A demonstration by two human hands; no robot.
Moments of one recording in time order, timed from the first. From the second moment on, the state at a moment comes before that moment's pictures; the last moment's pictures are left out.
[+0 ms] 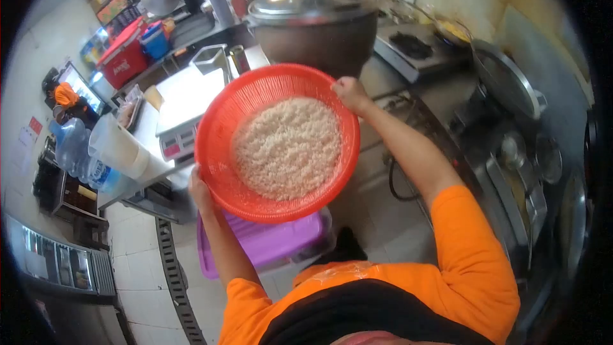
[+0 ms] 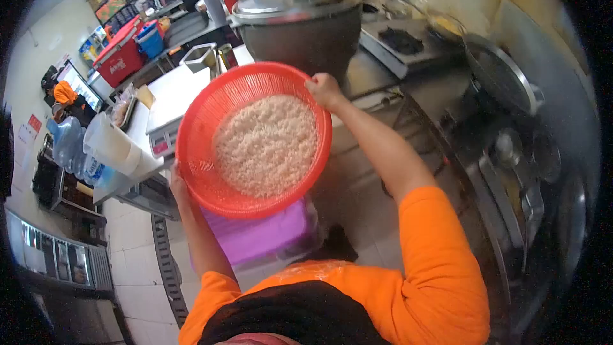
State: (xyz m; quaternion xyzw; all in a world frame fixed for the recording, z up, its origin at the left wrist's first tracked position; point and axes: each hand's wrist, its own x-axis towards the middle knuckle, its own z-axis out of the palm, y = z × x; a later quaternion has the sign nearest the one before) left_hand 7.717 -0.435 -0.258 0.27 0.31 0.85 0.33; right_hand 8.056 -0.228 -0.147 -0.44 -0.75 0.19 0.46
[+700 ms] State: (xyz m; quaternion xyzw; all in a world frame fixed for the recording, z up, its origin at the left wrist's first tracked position) left_hand 7.732 -0.468 -0.241 0.23 0.48 0.80 0.27; right_hand 8.105 -0.255 -0.017 -0.25 -0.95 0.16 0.12
